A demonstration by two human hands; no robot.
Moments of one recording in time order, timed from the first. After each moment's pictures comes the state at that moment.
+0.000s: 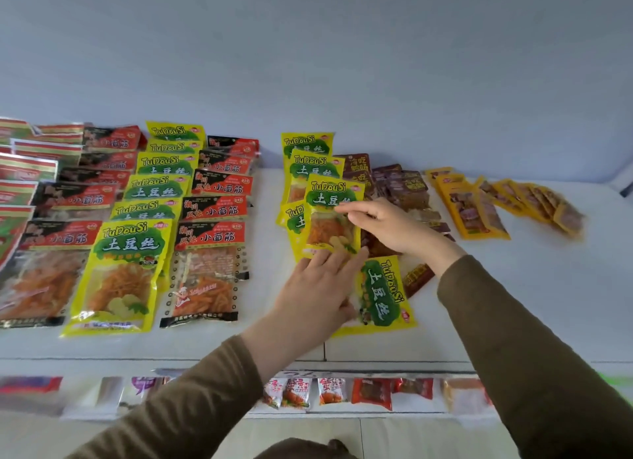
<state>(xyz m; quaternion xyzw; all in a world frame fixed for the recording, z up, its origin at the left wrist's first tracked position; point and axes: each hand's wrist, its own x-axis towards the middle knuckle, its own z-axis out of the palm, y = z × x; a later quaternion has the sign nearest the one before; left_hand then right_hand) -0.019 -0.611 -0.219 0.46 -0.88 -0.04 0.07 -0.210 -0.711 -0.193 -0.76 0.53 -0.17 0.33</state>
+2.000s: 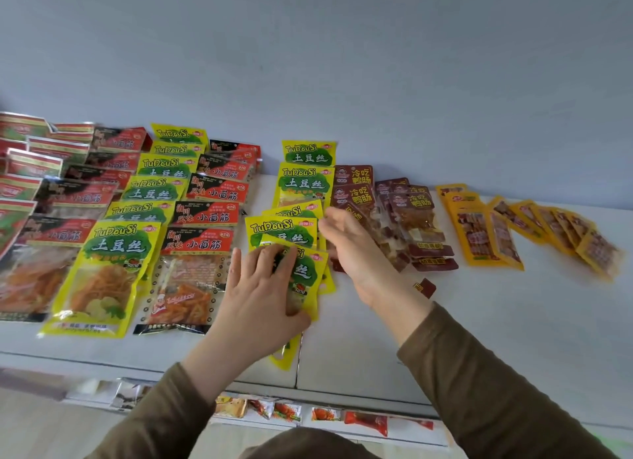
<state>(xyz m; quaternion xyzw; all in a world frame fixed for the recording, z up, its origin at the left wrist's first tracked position) 0.005 -0.615 -0.219 0.65 -0.76 -0.04 0.06 -0.159 -0.694 -0.203 -0.53 0.52 -0.38 0.55</state>
